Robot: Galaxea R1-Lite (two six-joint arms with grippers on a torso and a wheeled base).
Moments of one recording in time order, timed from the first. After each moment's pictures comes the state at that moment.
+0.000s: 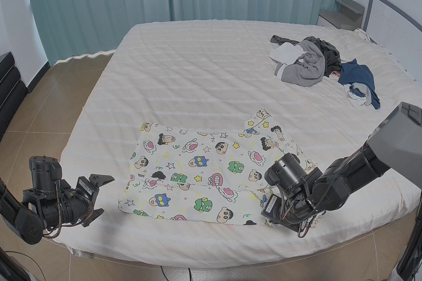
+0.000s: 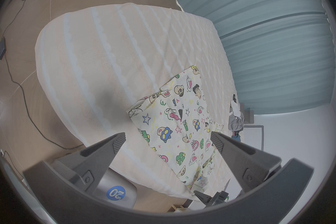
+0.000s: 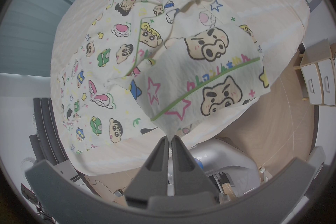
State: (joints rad) left arm -0.07 1.69 -0.21 -0.86 -0.19 -1.13; right arm 0.66 2.10 -0.95 0.02 -0.12 1.15
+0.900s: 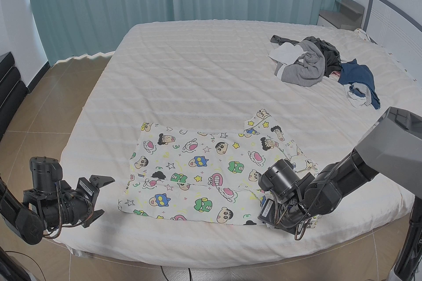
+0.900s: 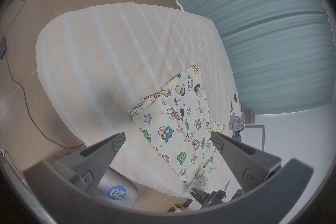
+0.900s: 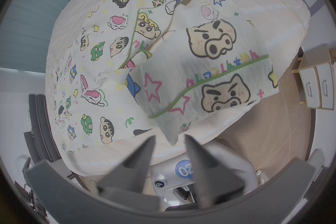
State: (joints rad) left arm -0.07 1.70 -0.21 -0.86 -0.19 -1.13; right arm 0.67 2.15 -0.97 0.01 -0.14 1.13
